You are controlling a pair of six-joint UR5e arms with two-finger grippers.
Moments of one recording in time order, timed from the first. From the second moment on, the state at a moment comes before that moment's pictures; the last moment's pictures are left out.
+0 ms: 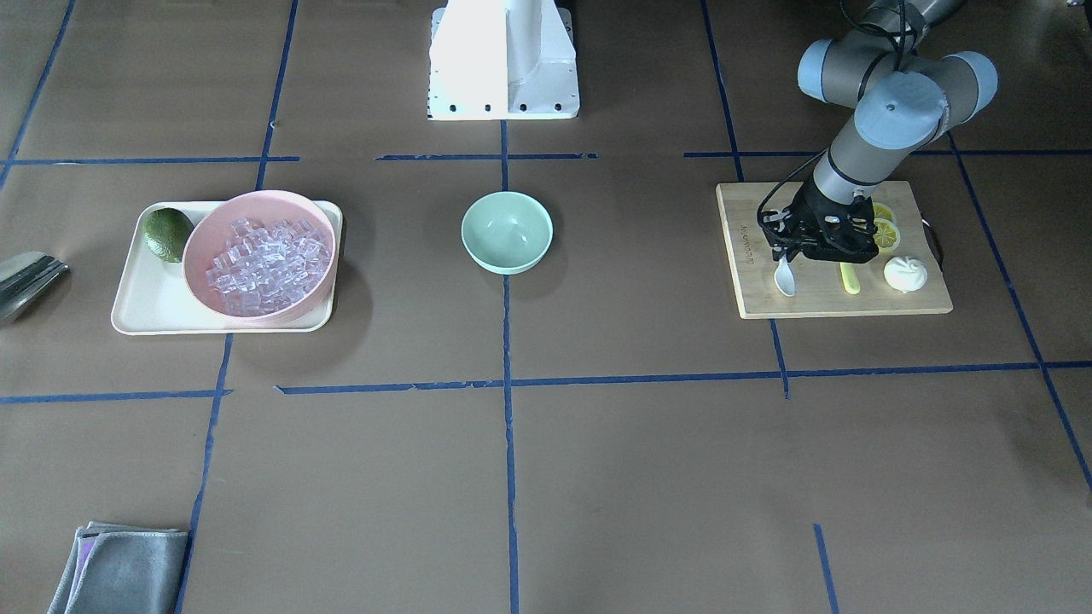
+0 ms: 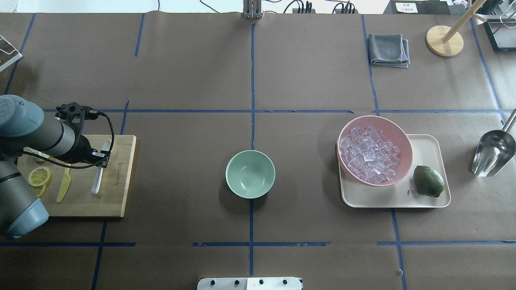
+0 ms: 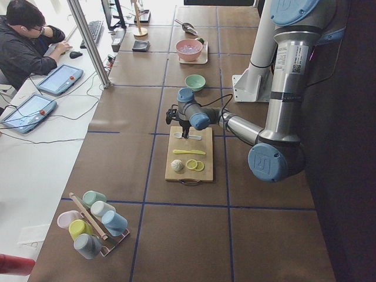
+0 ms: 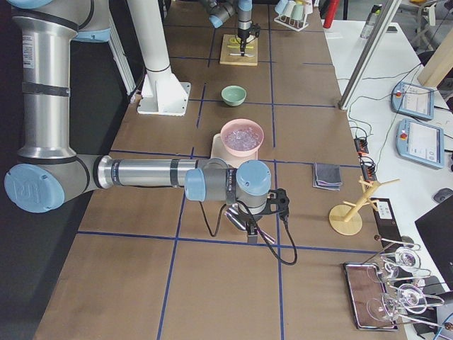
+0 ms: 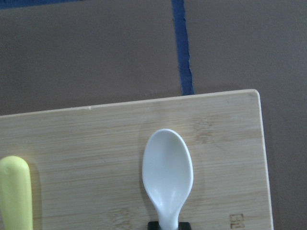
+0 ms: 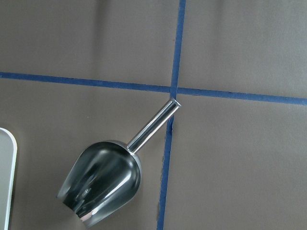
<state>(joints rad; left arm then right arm) -0.73 -1.66 -1.79 -1.96 -2.05 -0.93 1.59 -1.65 1.70 -1.56 2.39 -0.06</state>
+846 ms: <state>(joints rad) -0.74 -1.85 -1.99 -1.54 -2.11 -1.01 1.58 -1.63 1.74 -1.56 2.38 -0.05</state>
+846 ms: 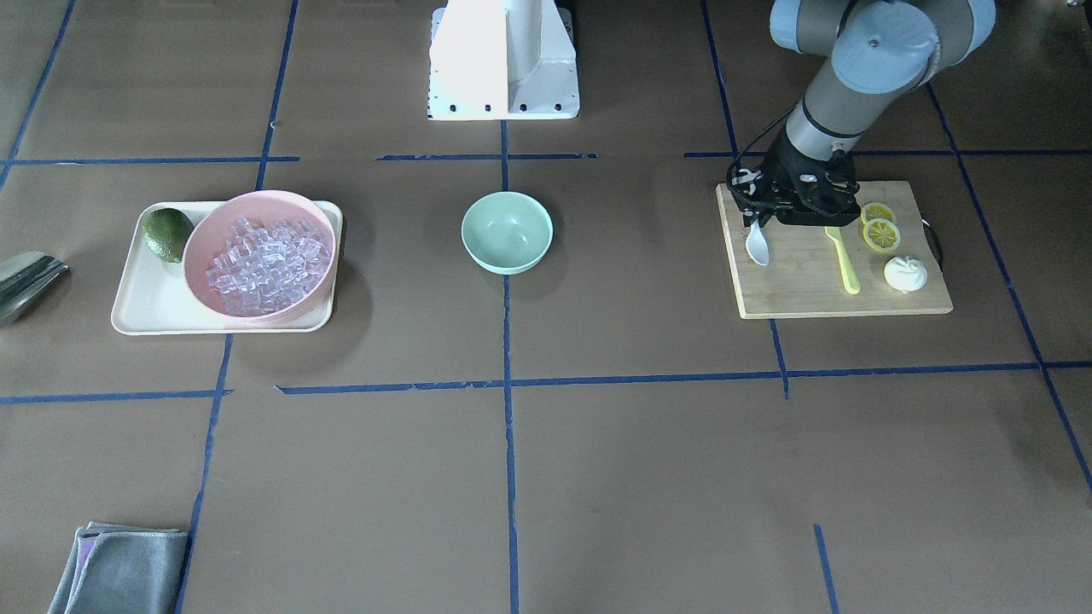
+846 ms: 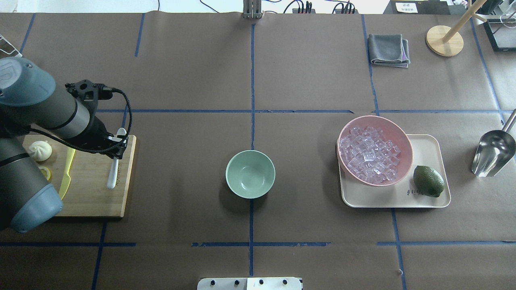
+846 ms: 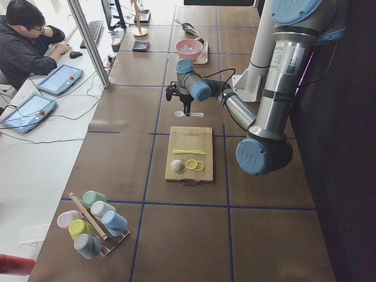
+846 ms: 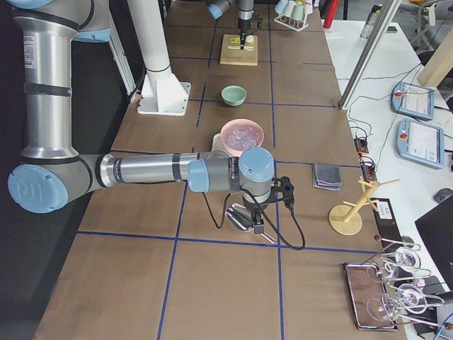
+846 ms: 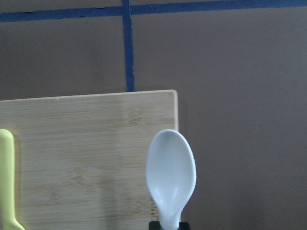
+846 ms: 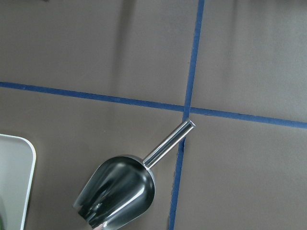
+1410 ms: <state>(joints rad) -0.56 -2.12 -1.93 -1.47 -2.07 -1.31 1.56 -1.62 1.78 -1.56 2.39 0.03</state>
